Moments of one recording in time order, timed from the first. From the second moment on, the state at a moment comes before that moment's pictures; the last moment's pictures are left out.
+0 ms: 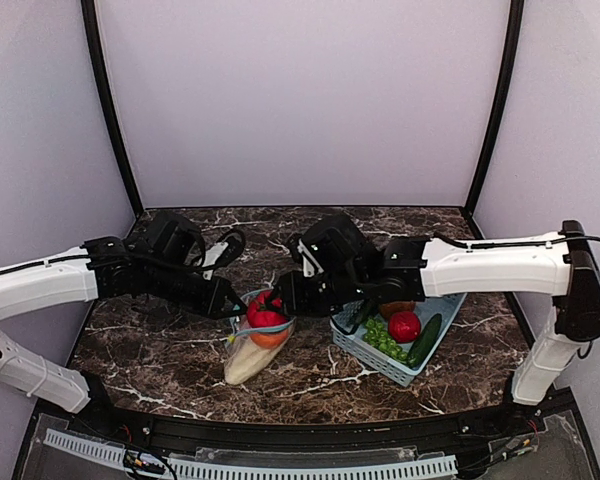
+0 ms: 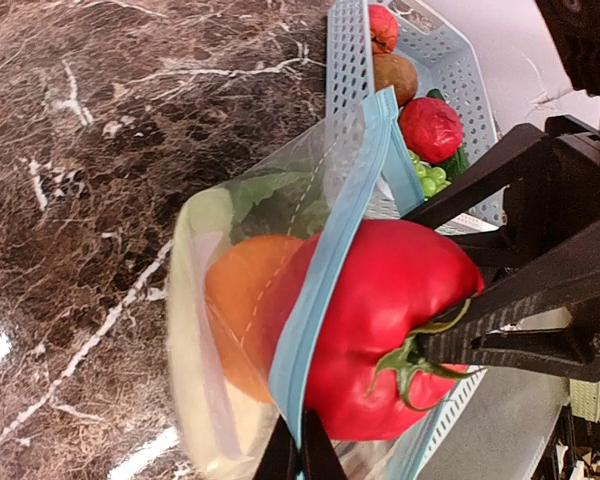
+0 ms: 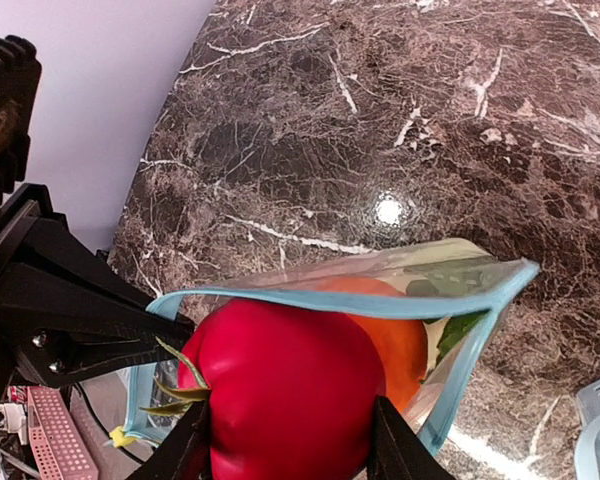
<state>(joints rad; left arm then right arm) -0.82 1.21 0.93 -0.54 0.28 -0.49 1.14 1.70 1.33 -0.32 -0.05 0.84</state>
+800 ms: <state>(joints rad) -0.81 1.37 1.03 -0.51 0.30 -0.24 1.14 1.78 1.30 -0.23 -0.16 0.83</state>
